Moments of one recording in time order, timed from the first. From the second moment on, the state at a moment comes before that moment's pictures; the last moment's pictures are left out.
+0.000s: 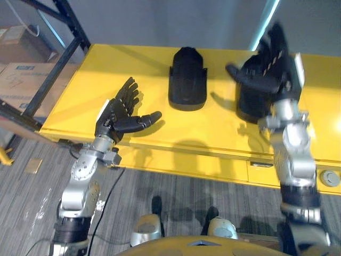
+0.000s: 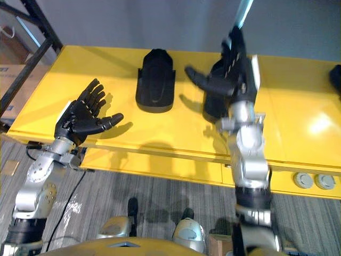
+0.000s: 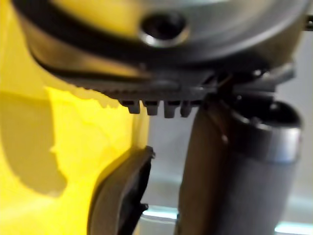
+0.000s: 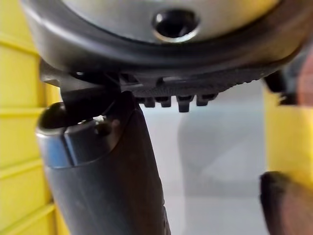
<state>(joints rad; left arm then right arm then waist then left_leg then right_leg) 0.05 0.30 0.07 -0.31 -0.45 0.07 -0.17 -0.18 -0.31 -0.15 -0.19 0.36 -0.01 0.03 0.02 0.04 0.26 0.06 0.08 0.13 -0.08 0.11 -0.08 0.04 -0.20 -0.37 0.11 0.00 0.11</state>
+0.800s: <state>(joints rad) 0.21 0.19 -0.04 -0.36 -0.43 0.03 -0.03 0.15 -0.19 0.18 -0.37 0.32 -0.11 0.10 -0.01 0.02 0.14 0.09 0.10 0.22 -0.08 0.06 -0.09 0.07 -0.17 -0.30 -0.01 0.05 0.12</state>
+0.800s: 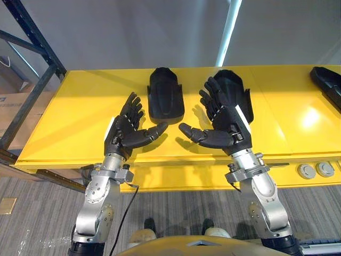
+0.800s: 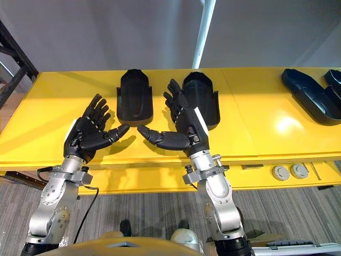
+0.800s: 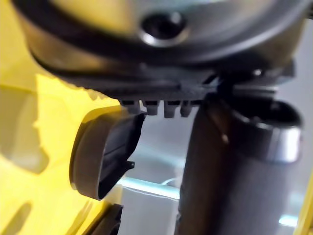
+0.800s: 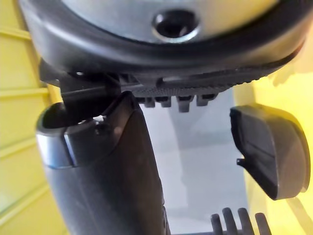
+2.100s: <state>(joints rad) 0.24 0.15 -0.08 -0.37 -0.43 0.03 -0.01 0.16 -0.11 0.26 -0.19 0.20 -0.07 -0.27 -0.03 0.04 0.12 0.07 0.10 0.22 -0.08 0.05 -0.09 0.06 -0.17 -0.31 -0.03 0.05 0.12</state>
